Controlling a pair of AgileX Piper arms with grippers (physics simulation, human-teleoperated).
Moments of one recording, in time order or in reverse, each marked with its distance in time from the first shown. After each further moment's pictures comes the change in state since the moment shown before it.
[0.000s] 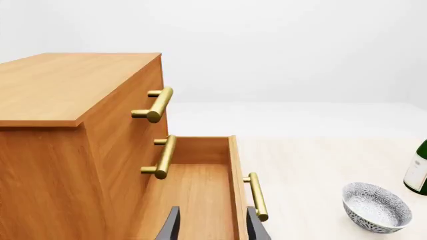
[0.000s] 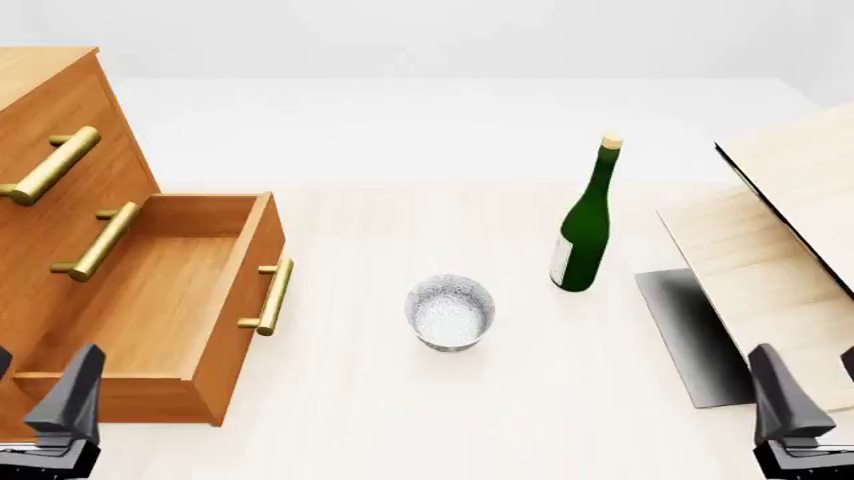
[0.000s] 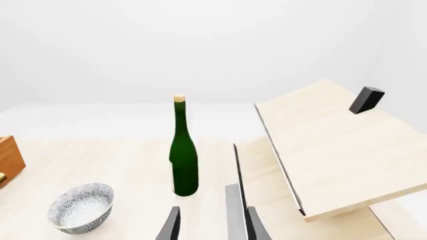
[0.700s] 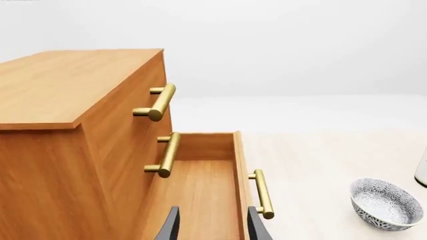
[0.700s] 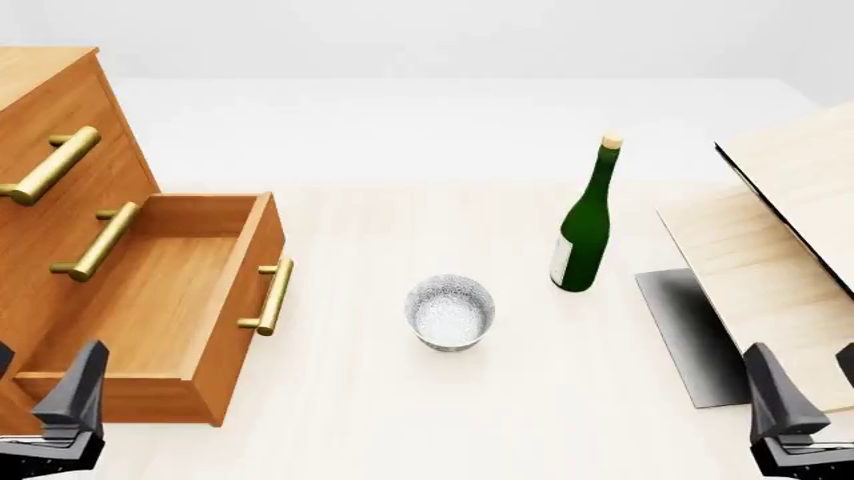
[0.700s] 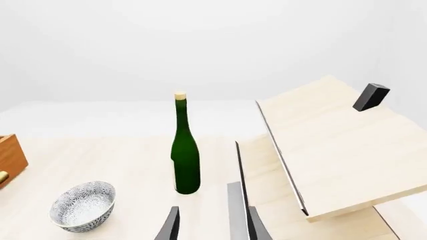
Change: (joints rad) left arm 0.014 0.065 -0.003 -0.034 0.023; right arm 0.007 0.028 0.001 -0.015 0.008
